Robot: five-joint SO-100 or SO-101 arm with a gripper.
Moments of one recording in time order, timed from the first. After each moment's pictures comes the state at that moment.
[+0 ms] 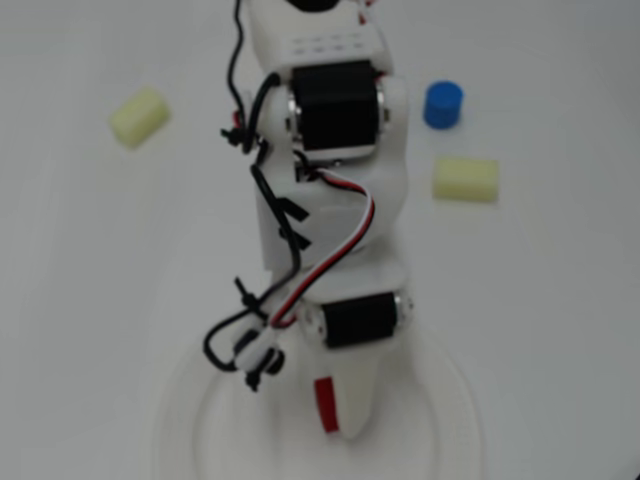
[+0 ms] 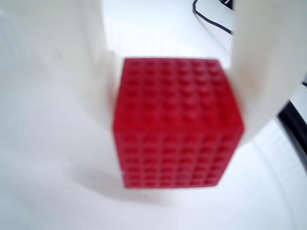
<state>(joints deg) -1.7 25.8 -2.4 82.1 -10.9</state>
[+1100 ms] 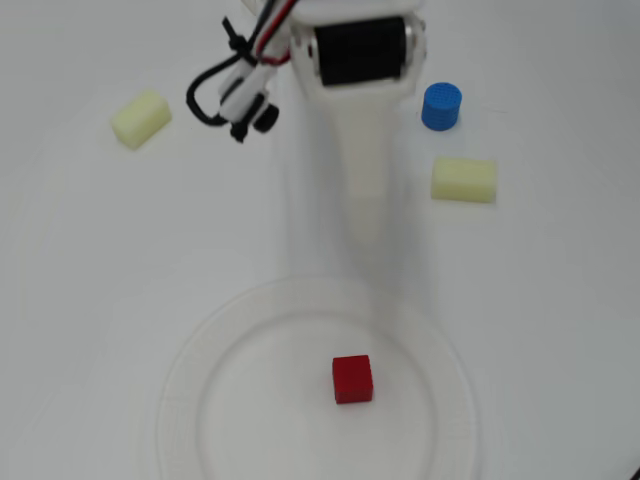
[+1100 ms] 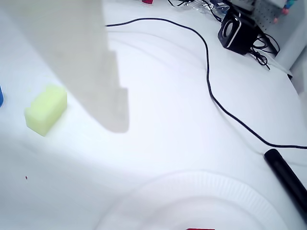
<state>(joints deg) -4.3 78.2 40.9 100.5 -2.8</state>
